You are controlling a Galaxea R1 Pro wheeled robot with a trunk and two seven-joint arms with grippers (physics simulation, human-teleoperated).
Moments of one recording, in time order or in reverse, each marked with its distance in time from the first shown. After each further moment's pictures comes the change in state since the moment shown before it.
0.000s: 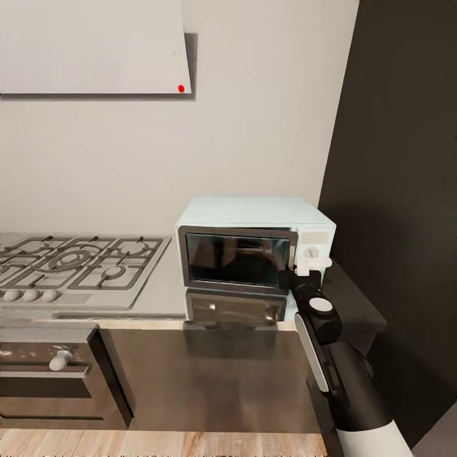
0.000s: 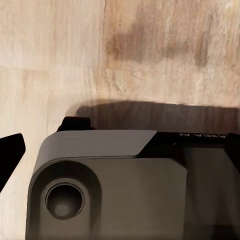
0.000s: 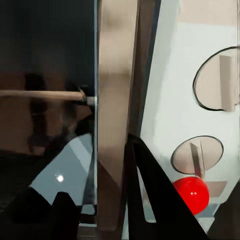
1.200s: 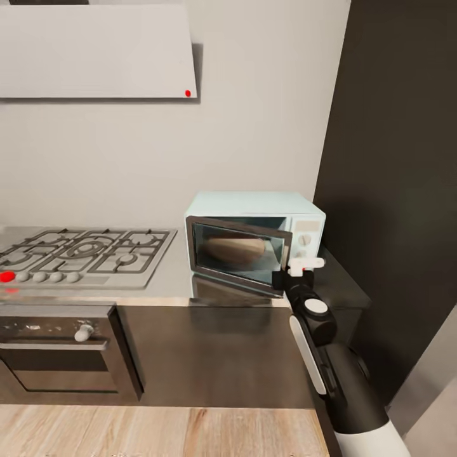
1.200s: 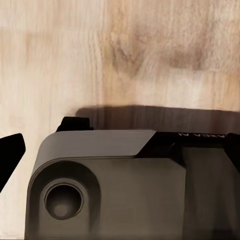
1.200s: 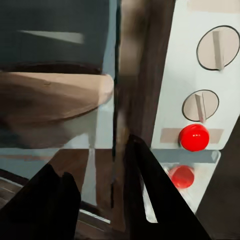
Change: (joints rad) left arm -0.001 -0.002 -0.002 0.001 -0.002 0.000 0.000; right arm 0.001 0.000 0.041 0.001 -0.044 -0.010 -0.003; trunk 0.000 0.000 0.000
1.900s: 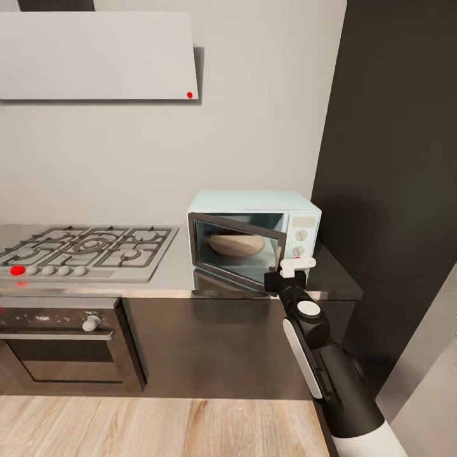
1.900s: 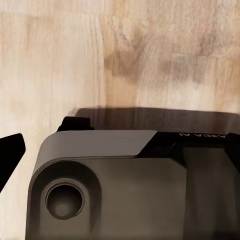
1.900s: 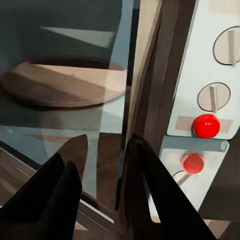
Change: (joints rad) left arm 0.000 0.001 0.001 0.000 0.001 0.000 0.000; right arm 0.001 0.000 0.058 0.000 -0.002 0.000 -0.001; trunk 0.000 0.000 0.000
